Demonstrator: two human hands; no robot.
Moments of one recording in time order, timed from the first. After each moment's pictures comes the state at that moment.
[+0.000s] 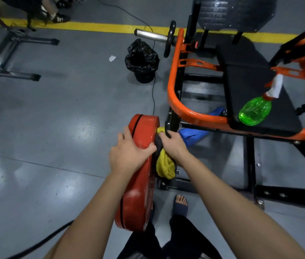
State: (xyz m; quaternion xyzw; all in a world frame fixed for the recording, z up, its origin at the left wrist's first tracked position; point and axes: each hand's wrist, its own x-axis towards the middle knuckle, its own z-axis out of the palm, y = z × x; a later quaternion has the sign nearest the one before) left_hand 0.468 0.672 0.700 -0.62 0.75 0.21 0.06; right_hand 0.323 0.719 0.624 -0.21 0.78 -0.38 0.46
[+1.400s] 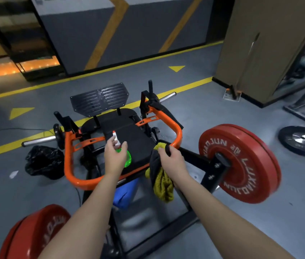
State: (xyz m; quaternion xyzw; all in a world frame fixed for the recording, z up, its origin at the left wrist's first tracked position) left_hand 0.155 0.843 0.776 -0.31 0.76 0.53 -0.22; right_hand 0.127 1.043 0.816 -0.01 0.80 -0.58 0.16
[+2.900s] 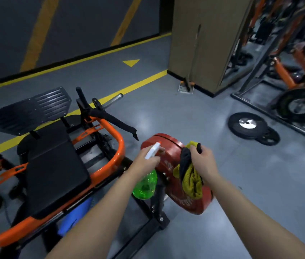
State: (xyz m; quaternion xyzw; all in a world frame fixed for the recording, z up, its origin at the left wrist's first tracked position) left_hand -0.075 1.159 0.778 -0.06 0.81 0.57 0.12; right_hand -0.094 1.367 0.774 0.14 0.83 -0.54 0.01
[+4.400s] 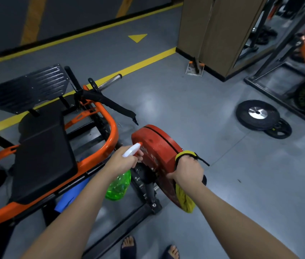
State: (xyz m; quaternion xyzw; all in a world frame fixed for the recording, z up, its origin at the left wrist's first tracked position) left_hand -0.098 1.169 0.766 -0.19 0.81 0.53 0.16; right_hand -0.124 1.385 0.714 0.03 0.99 -0.05 0.15
